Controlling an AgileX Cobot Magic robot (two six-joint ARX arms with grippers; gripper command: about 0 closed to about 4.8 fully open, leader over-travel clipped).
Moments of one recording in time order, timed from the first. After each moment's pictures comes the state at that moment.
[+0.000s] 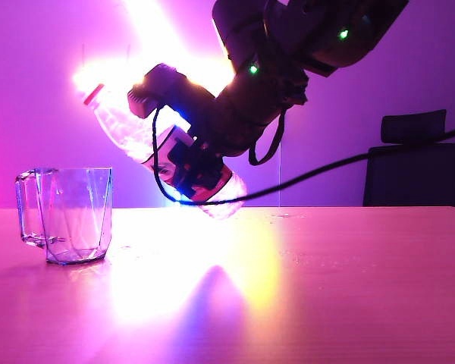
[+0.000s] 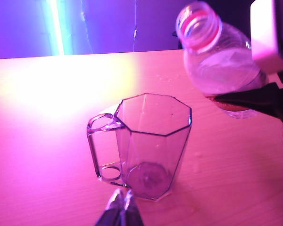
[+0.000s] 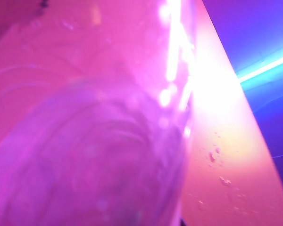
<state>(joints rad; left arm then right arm) -0.31 0.00 0.01 -0.08 0.00 -0.01 0.72 1.85 1.10 0.32 0.12 -0.81</state>
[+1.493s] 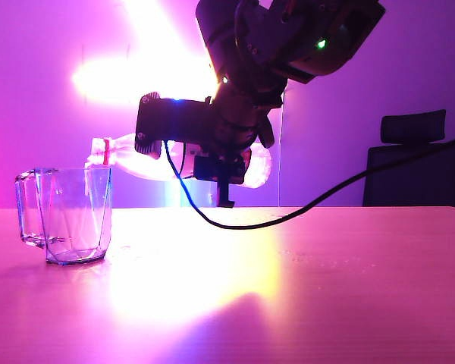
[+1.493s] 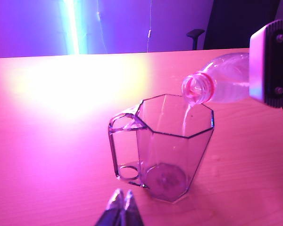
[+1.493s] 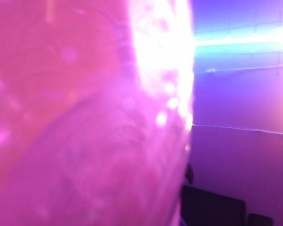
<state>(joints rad) -0.26 0.00 0.01 -0.08 0.00 -0.01 0.75 1.91 1.15 0.38 0.47 -1.28</state>
